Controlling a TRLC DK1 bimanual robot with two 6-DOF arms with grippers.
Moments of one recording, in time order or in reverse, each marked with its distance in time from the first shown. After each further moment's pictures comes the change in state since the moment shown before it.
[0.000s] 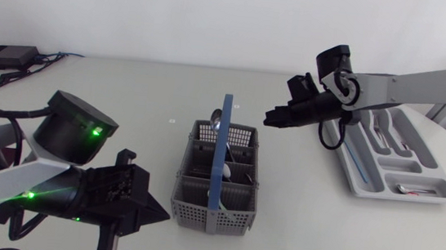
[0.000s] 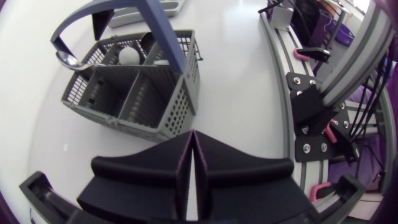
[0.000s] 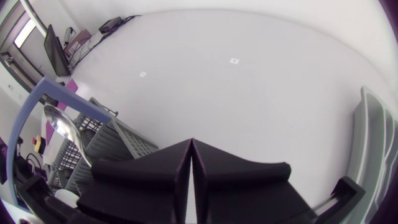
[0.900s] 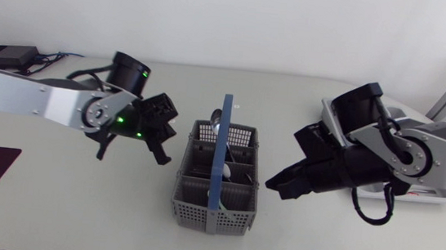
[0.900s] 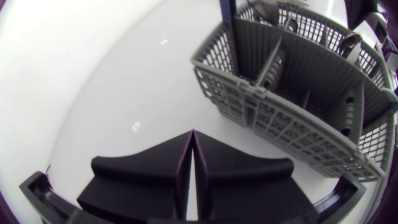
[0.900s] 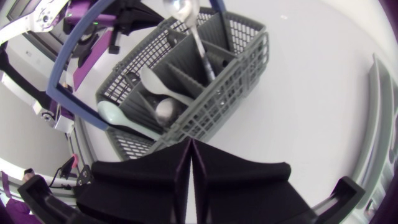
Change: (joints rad) left arm 0.288 0.582 0.317 0.409 -0.229 -0.052; right arm 0.148 -0.551 -0.500 -0.185 -0.010 -0.036
